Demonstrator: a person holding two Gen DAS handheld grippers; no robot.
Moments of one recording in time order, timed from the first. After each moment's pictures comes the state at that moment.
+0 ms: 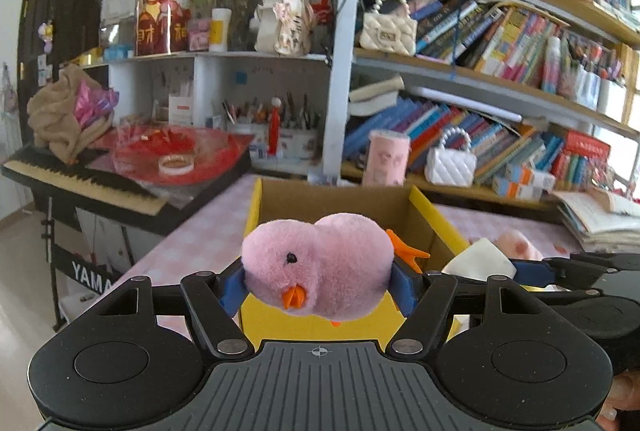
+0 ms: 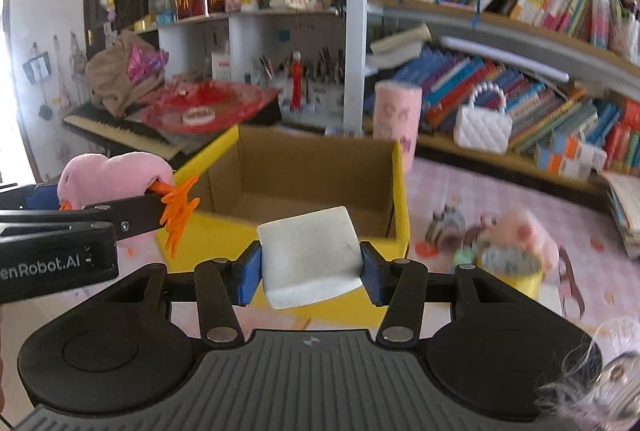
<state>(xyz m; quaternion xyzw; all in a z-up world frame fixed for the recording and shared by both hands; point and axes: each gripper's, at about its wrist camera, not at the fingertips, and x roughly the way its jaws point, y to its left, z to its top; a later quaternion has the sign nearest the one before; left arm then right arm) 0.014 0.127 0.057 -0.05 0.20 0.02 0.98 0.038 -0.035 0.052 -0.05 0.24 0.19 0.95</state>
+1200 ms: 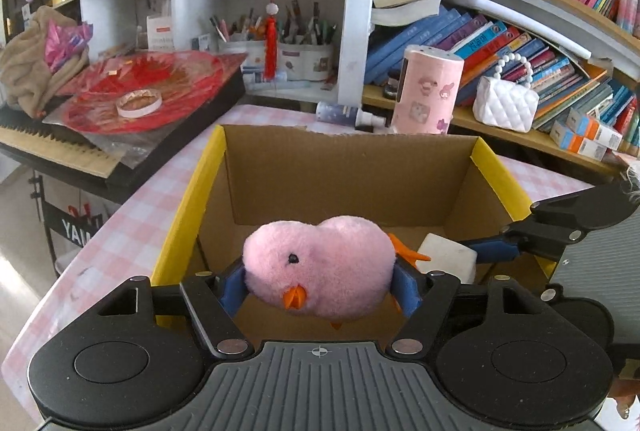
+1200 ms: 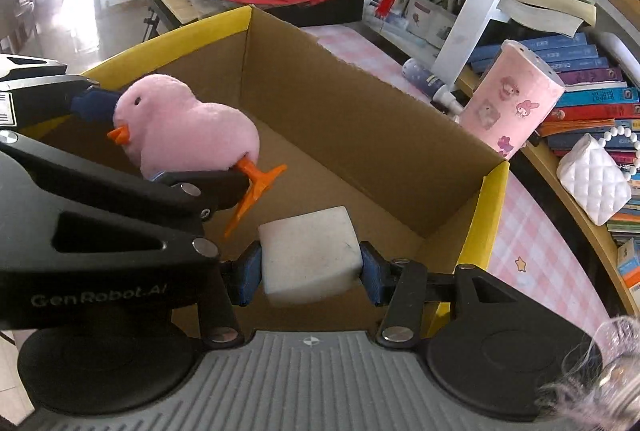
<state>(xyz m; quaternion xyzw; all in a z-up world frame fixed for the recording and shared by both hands) 0.175 0.119 0.007 -0.05 0.33 0.05 0.94 0.223 0.022 0.000 -0.26 0.37 0.30 0.84</state>
